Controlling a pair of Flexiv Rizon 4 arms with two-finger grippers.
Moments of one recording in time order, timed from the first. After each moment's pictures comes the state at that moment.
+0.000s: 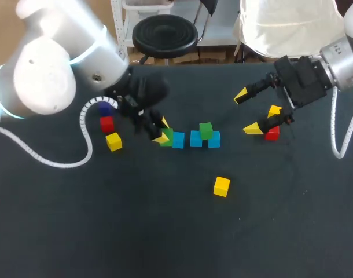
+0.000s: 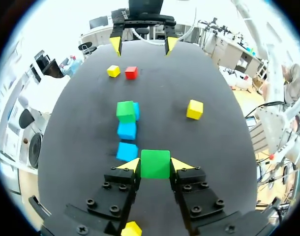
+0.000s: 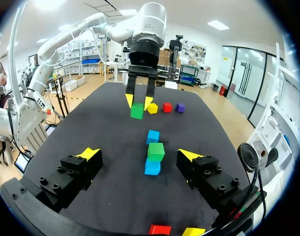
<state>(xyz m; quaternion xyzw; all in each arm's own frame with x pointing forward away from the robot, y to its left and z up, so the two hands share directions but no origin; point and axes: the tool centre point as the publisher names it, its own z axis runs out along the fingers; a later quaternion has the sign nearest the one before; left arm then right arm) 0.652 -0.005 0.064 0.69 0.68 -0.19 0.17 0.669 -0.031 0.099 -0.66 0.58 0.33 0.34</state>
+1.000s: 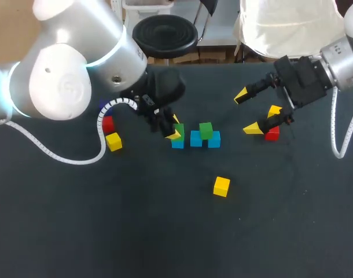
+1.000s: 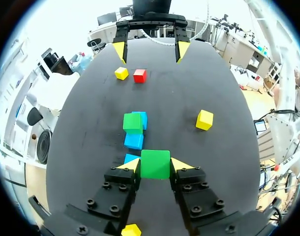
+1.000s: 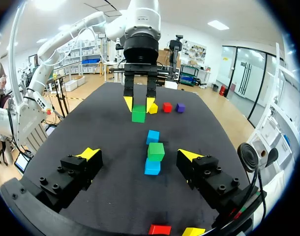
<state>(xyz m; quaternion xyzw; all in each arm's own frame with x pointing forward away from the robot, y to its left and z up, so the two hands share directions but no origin) 0.654 -0.029 0.074 0.67 0.71 -0.15 0.18 0.669 -0.032 0.099 -0.66 0.58 0.33 0.34</state>
